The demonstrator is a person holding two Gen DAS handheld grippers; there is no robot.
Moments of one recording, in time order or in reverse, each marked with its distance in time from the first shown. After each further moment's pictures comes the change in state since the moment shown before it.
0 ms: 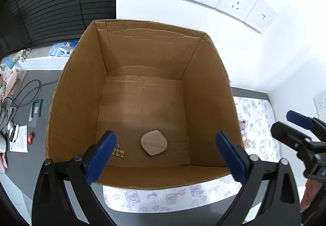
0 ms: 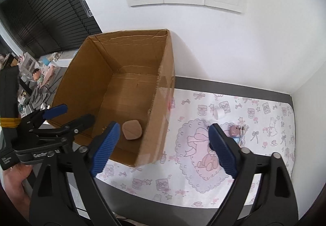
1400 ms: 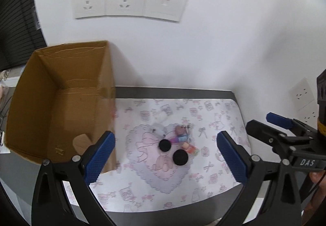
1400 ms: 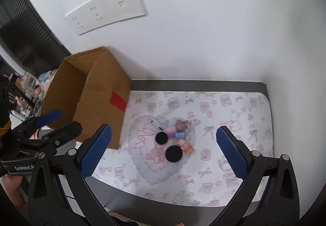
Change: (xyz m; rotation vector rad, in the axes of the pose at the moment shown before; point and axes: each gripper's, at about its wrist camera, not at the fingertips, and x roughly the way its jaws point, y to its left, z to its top) left arm -0.001 -0.213 -0.008 0.097 -0.047 -0.078; right arm -0.054 -0.204 -0.032 0.122 -0.056 0.047
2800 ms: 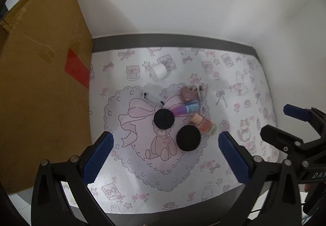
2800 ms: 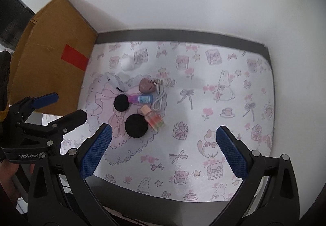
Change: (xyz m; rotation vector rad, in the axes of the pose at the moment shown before) left arm 0.158 -0.016 -0.044 0.017 0.308 0.056; right arm 0.124 -0.064 -0.045 -0.041 0.299 -0.065
